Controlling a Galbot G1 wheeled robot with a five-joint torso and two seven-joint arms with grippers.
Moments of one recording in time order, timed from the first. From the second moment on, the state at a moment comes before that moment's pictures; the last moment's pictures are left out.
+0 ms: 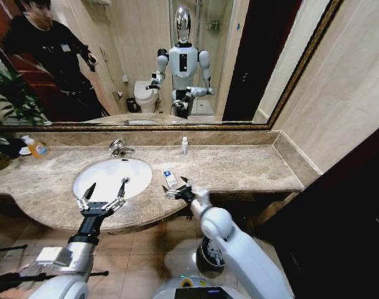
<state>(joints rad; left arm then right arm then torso) 1.84 -1.36 -0.82 -2.47 -0.37 0.04 0.05 -0.91 1.35 -0.13 1.83 0.35 -0.47 0.14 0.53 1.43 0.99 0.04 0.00</state>
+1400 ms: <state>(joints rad) 1.84 -1.36 -0.82 -2.47 -0.37 0.04 0.05 -0.71 1.39 -0.16 1.54 0.42 -0.45 0.17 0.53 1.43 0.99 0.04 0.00</state>
